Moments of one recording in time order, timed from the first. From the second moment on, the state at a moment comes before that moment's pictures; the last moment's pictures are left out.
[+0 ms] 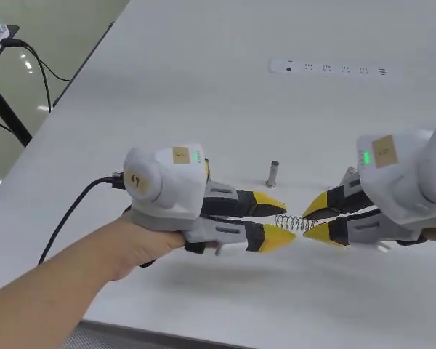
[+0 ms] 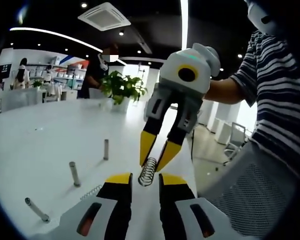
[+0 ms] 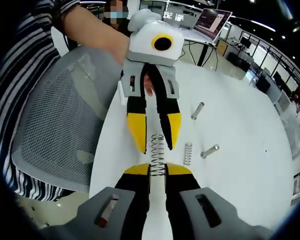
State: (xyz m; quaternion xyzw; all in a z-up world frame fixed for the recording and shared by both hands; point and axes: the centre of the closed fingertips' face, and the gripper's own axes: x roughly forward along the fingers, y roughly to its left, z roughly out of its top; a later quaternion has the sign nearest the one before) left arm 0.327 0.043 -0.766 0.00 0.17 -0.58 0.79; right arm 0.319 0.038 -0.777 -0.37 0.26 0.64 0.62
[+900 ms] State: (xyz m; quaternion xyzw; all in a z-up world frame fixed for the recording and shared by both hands) left arm 0.320 0.036 -0.757 0.02 0.15 -0.60 0.78; right arm 0.315 0.037 -0.773 -0.37 0.25 0.65 0.62
